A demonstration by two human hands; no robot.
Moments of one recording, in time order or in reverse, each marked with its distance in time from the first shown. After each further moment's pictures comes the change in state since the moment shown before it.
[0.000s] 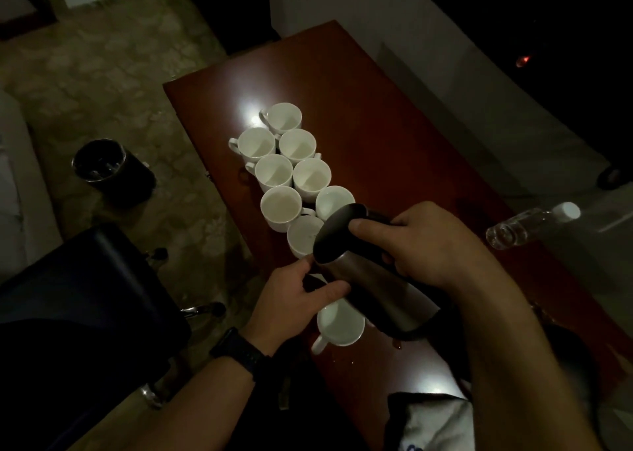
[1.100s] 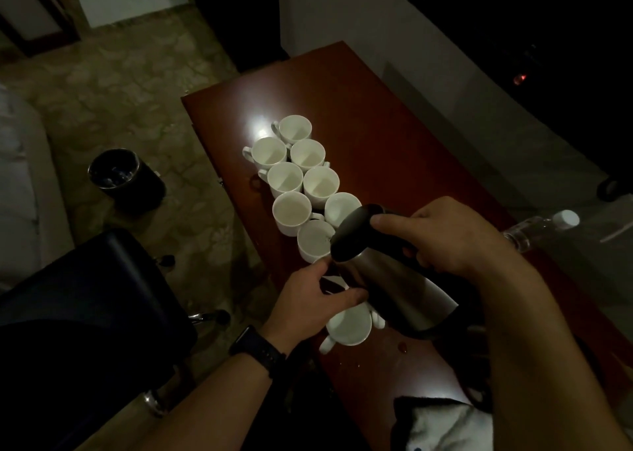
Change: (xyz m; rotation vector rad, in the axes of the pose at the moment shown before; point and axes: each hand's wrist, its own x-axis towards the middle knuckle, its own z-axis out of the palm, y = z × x) left_hand -0.006 0.001 0.008 0.030 -0.007 -0.024; right_hand -0.003 0.002 -0.009 -0.019 0.037 0.029
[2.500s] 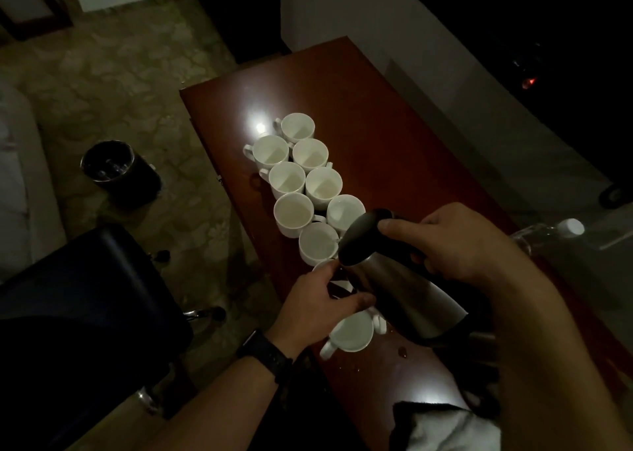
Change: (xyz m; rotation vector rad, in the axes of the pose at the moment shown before) left_hand 0.006 0.004 0.002 0.013 -0.014 -0.051; right_hand 0.004 -0.008 -0.003 -0.011 -0.008 0.058
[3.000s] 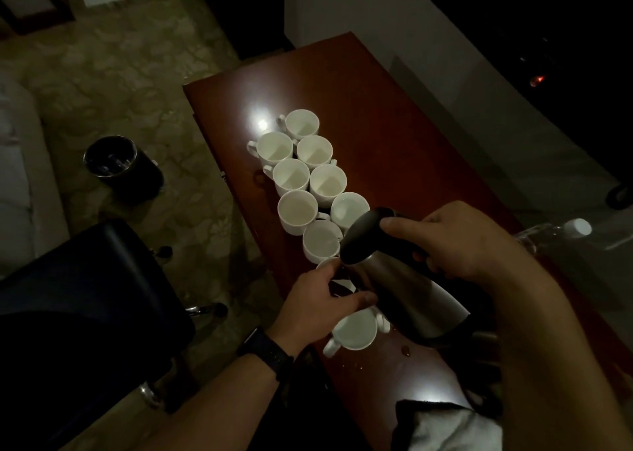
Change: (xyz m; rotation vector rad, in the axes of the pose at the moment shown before) left_hand -0.002 0.003 -0.004 0.003 -0.002 -0.002; right_hand 0.001 -0.005 0.004 0.024 -0.032 -0.012
